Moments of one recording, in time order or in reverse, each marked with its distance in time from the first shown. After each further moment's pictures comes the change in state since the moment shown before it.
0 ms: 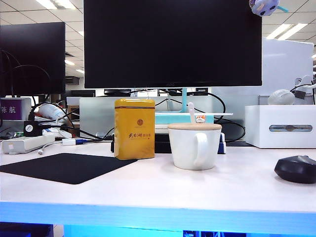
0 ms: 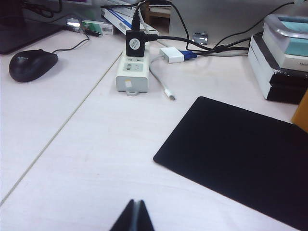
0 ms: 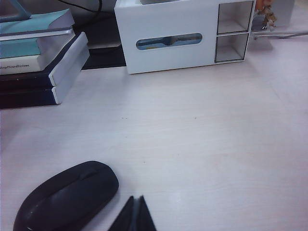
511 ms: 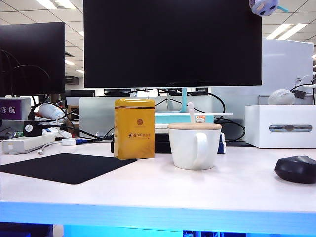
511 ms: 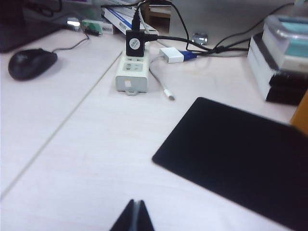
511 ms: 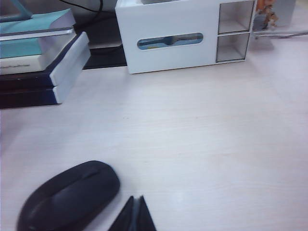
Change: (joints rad) left arm 0.000 0.000 0.000 0.002 0.000 -0.032; right arm 0.000 0.000 0.001 0.001 -0.013 0.005
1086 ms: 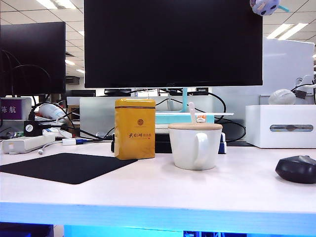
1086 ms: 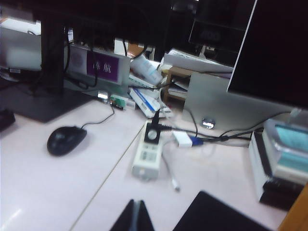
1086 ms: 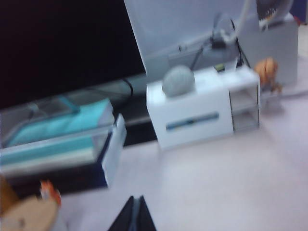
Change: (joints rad) left arm 0.000 0.202 0.356 0.024 -0.103 -0.057; right arm -0.001 0.093 0.348 -0.076 -0.012 0.151
